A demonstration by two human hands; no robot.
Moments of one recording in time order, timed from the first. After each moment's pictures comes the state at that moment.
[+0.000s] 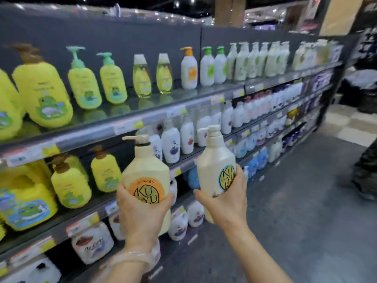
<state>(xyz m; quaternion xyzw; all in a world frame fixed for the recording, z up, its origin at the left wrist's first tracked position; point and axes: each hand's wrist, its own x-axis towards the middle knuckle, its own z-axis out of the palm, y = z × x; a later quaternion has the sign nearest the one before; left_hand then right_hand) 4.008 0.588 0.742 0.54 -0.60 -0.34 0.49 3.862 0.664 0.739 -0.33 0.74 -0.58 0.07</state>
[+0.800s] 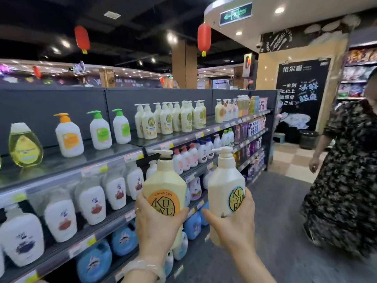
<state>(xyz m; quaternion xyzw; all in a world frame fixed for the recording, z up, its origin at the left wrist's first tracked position) 3.516 0.698 0.824 0.41 -0.68 -0.37 0.48 3.397 0.799 0.813 -0.27 0.73 -0.63 -0.05</state>
